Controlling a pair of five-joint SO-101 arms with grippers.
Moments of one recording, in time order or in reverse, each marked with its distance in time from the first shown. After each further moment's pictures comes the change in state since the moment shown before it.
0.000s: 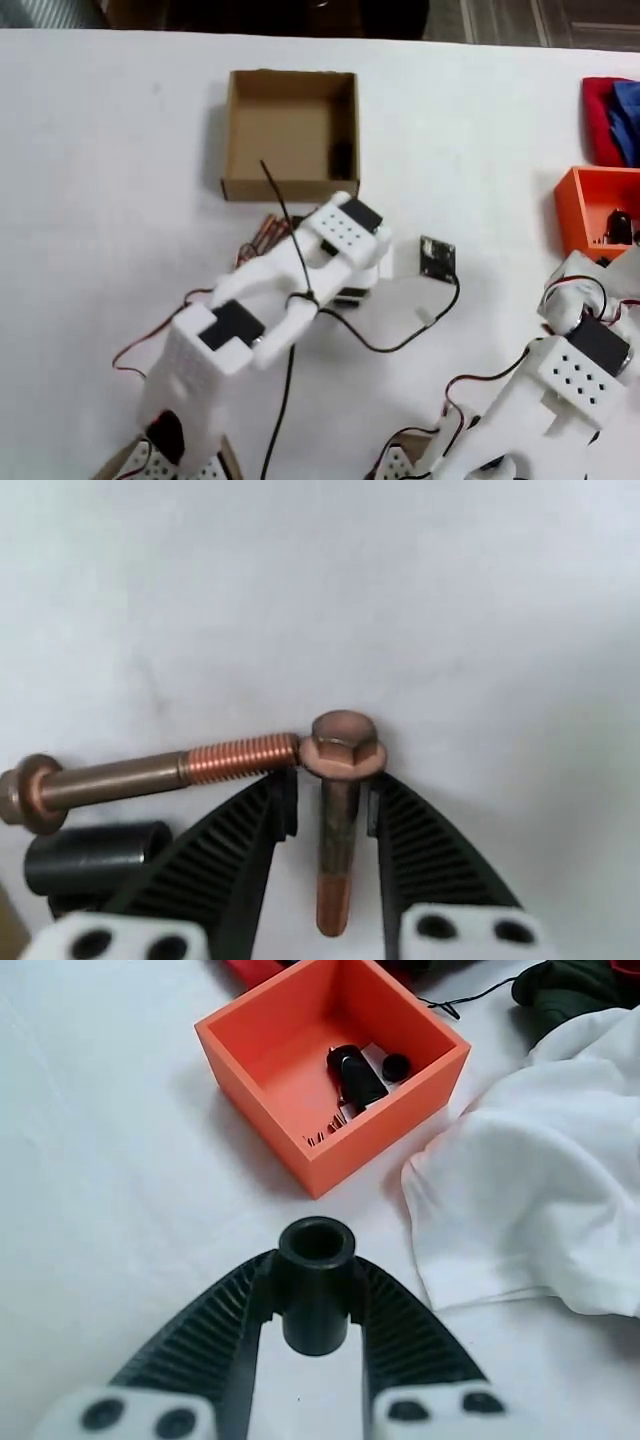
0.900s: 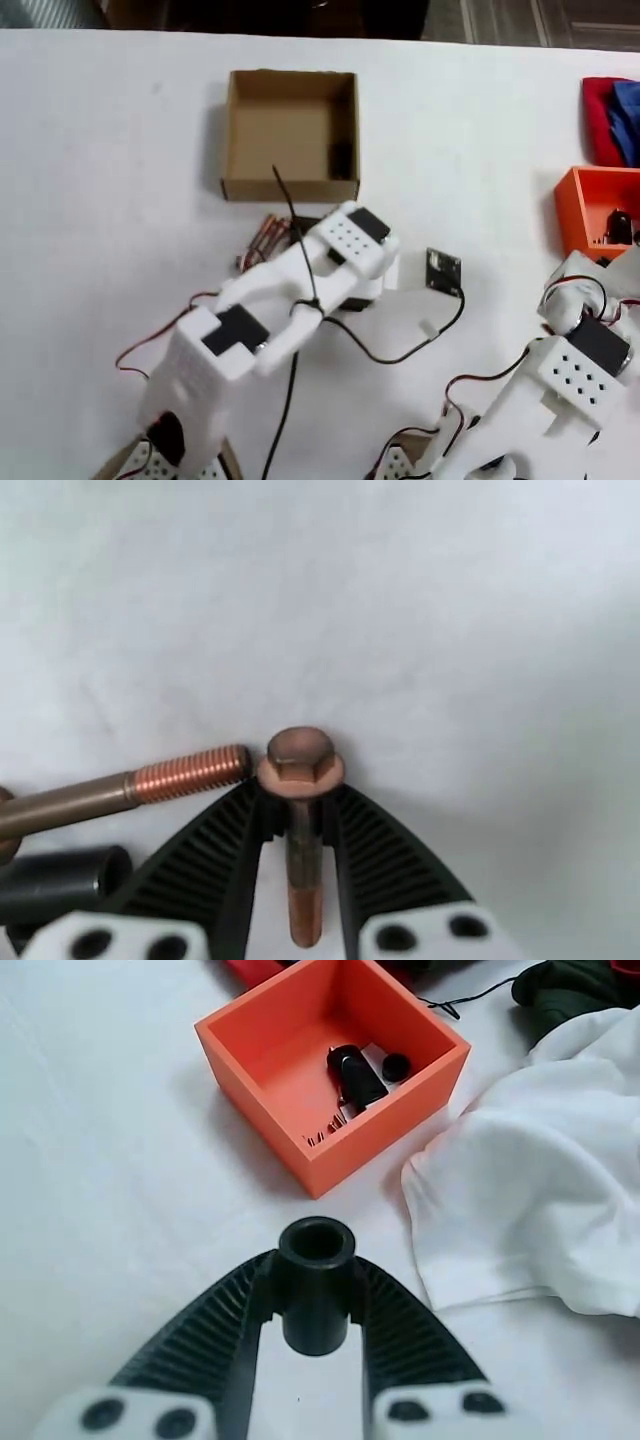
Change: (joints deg) left arm 2.1 0.0 1.0 0.5 0.7; right arm 0.0 0.0 0.0 0.0 0.0
